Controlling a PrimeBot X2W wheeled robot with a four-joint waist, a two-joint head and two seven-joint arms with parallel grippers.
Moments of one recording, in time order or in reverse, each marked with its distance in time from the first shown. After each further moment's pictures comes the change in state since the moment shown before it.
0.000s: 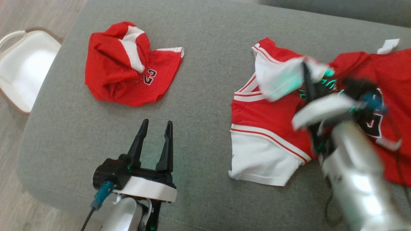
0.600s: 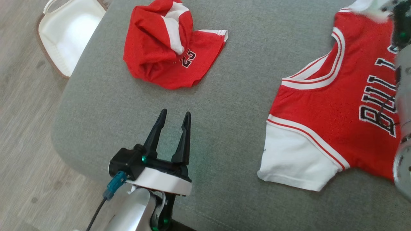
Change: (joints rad) left arm -0.067 -0.003 -0.117 -0.014 -0.085 0.018 0.000; right arm -0.607 -0.135 -0.338 0.332 -0.280 0.000 0.108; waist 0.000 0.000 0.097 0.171
